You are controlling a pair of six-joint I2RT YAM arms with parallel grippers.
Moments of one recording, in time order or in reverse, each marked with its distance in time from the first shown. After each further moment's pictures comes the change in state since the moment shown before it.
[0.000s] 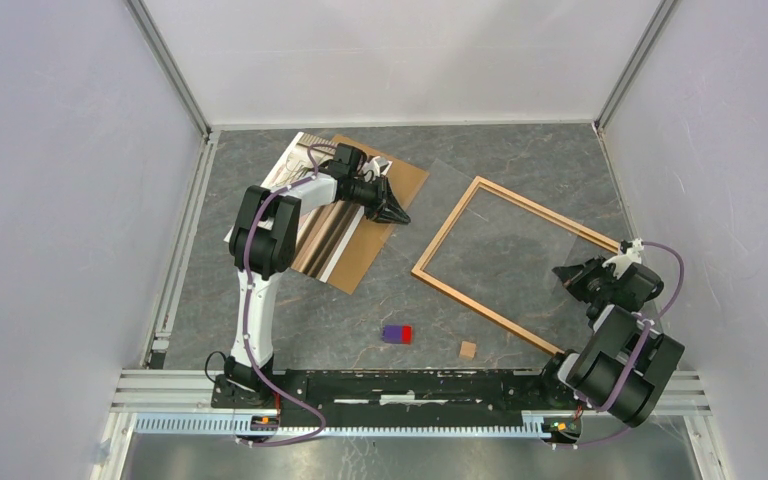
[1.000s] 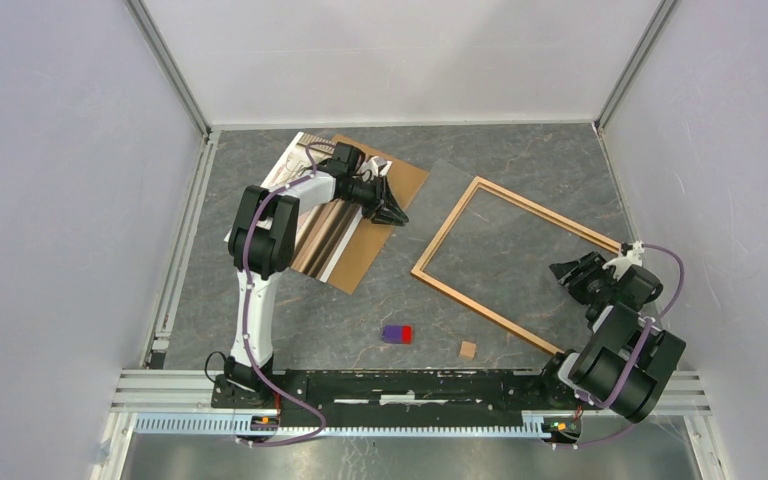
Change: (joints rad) left arm 0.006 0.000 0.016 -0.059 -0.024 0.052; right arm -0.003 0.021 -0.017 0.050 0.021 -0.004
